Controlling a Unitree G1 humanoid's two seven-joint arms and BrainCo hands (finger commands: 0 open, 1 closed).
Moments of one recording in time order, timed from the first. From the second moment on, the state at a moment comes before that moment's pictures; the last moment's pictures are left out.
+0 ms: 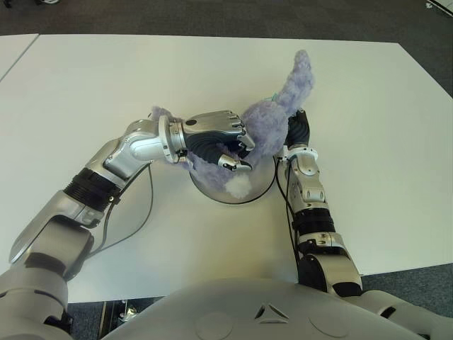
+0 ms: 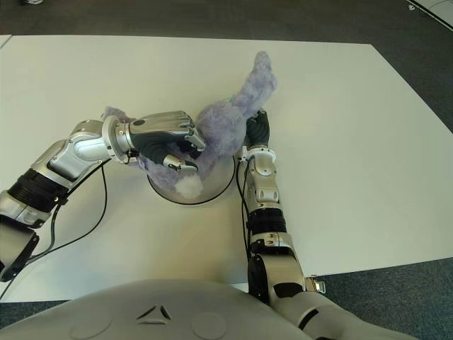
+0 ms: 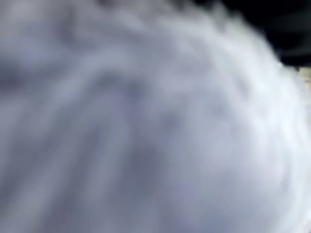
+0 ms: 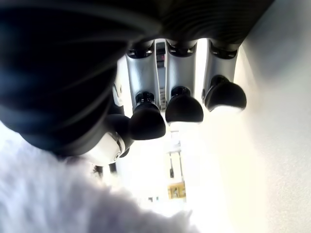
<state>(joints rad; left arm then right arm) -0.53 0.61 -0.49 0.16 0.16 -0.77 -0.48 -0.35 0.05 -0.10 0.40 0.07 -0.05 -0.09</state>
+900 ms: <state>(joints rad) -0.49 0.53 -0.40 0.19 0.04 -0.75 -0.59 -0.36 0.04 -0.10 0.41 0.06 -0.06 -0.07</state>
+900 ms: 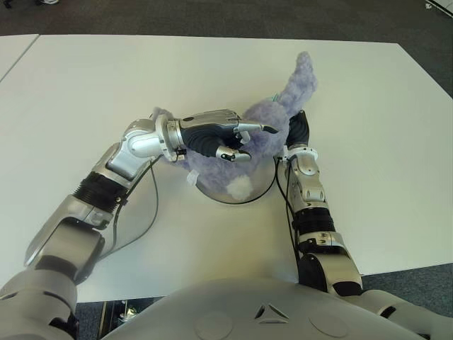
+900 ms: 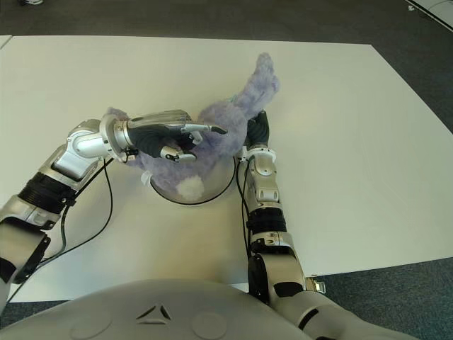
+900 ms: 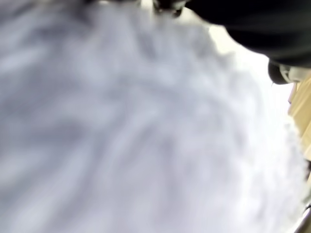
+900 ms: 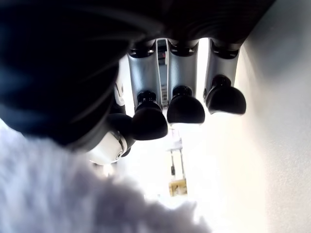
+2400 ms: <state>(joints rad) -0.36 0.49 -0.04 -0.03 0.28 -0.86 -0.24 -0.39 0.03 -0.11 0.46 0.06 -0.05 -0.06</state>
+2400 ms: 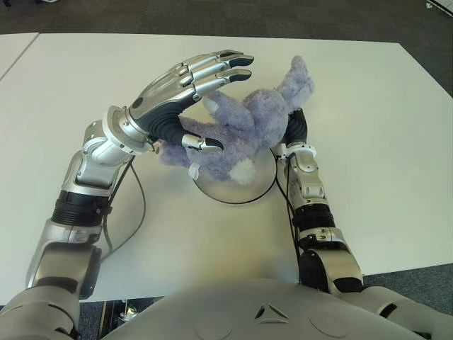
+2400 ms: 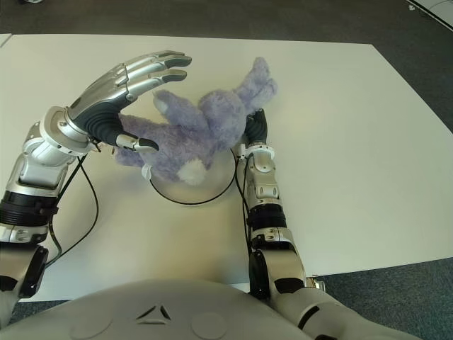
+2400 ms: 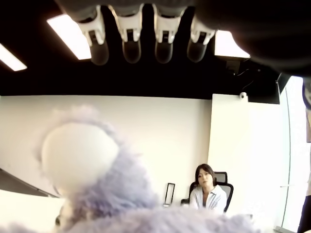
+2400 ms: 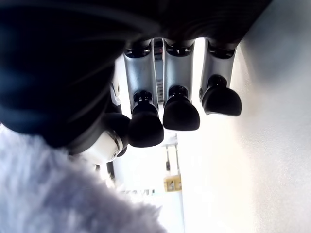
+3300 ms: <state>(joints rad) -0.42 0.53 0.08 0.16 0.45 -0.82 -0.06 -0.41 0.03 -0.10 0.49 0.06 -0.10 -0.06</state>
